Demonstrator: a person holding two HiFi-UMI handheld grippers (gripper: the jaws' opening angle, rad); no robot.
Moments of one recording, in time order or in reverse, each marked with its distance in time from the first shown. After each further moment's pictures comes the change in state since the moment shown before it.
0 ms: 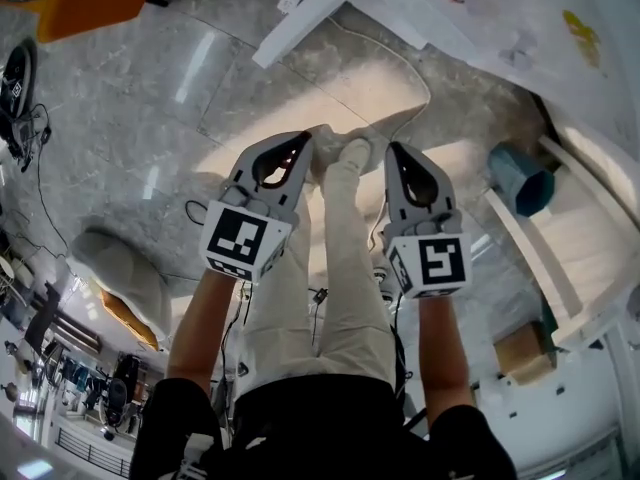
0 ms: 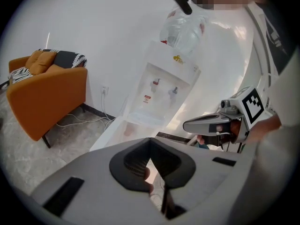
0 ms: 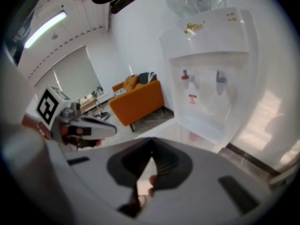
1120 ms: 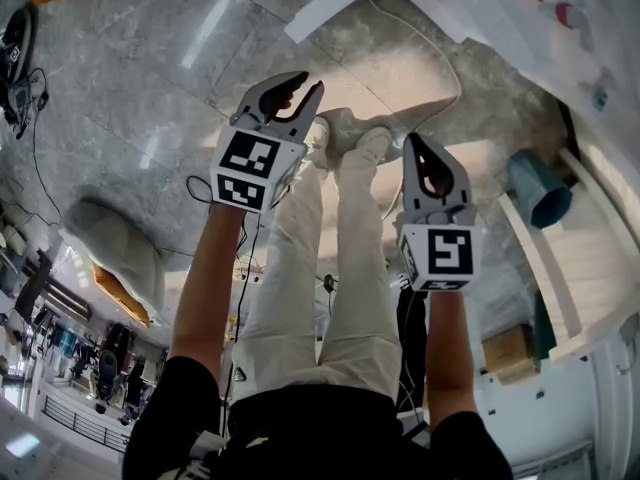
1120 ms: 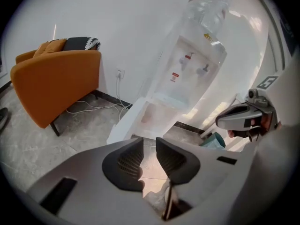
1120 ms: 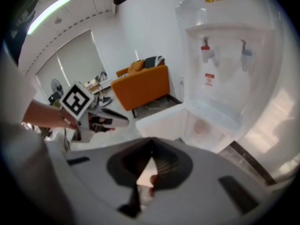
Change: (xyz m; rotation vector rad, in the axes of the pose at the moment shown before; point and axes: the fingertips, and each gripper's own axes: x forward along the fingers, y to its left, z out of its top) left arm 0.045 0.104 -0.080 -0.064 0.117 0.100; right arm 0.056 0.018 -0.054 -0.101 0.128 0.020
